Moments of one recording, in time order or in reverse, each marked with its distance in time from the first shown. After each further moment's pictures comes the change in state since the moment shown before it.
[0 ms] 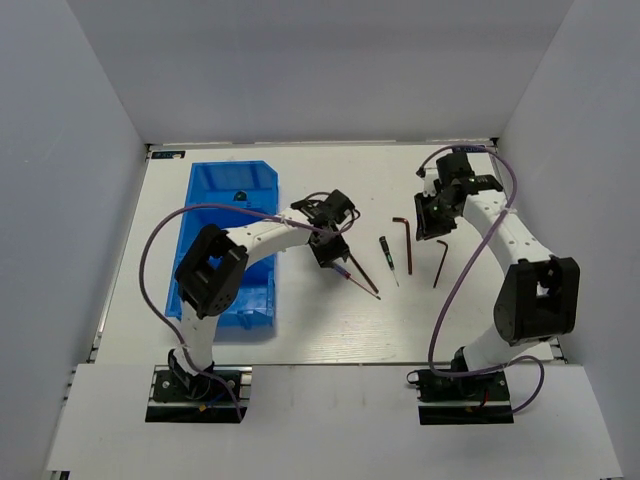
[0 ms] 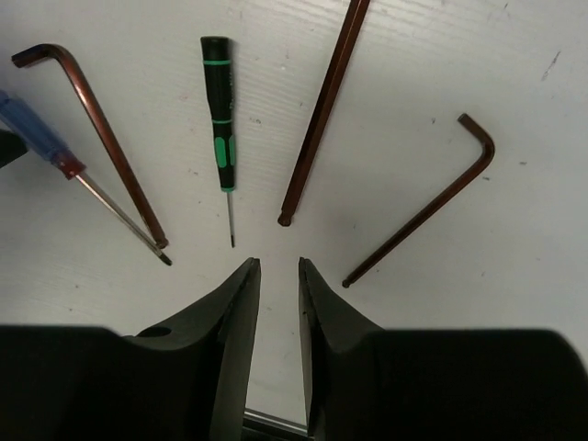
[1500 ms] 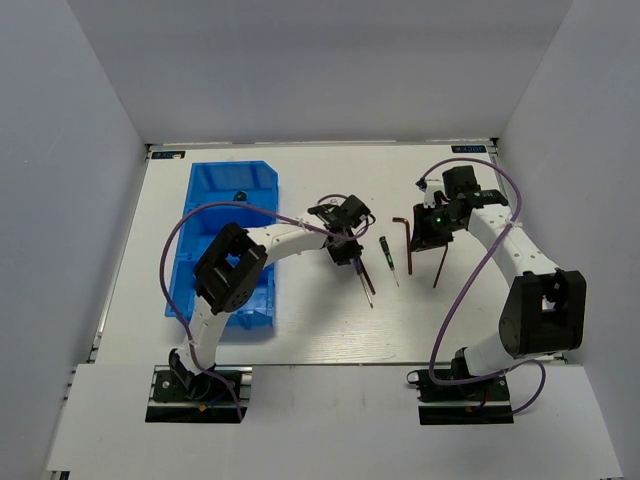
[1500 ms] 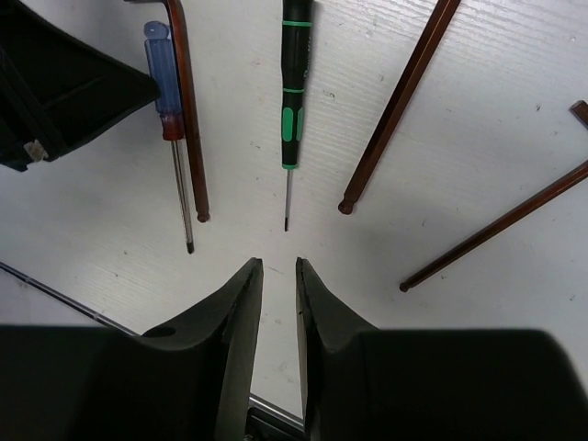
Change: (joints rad) left arm -0.051 0.152 0.098 0.062 -0.070 -0.053; right arm -0.039 -0.102 -0.156 0.065 -0.201 0.007
